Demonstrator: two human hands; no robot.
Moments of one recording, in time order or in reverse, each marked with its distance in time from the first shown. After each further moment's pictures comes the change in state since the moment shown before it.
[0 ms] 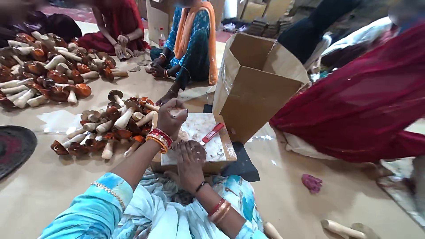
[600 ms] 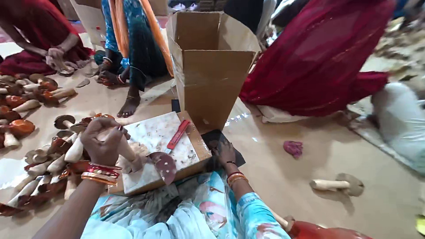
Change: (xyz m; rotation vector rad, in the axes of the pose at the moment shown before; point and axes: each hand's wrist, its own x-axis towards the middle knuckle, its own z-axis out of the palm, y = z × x) left_hand 0.001 -0.008 -0.002 -0.018 -0.017 0.083; right_hand -0.040 0.314 0.059 0.163 0.069 0.870
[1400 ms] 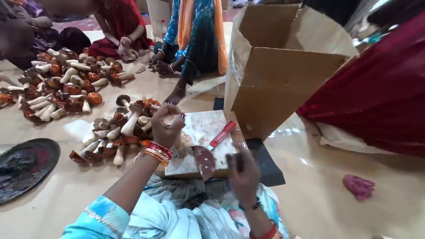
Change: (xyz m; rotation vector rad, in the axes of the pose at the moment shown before) left_hand -0.004 -0.005 0.004 -0.006 0.101 0.029; right_hand -0.162 -0.160 -0.058 0.501 0.422 -0.671
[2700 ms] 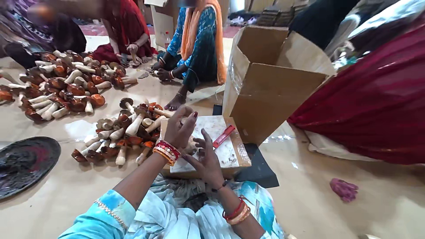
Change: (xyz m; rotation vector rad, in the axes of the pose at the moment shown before) left_hand 0.003 0.026 -0.001 0.093 -0.192 -0.130; right_hand 0.017 -0.059 0.062 0.338 -0.362 0.113
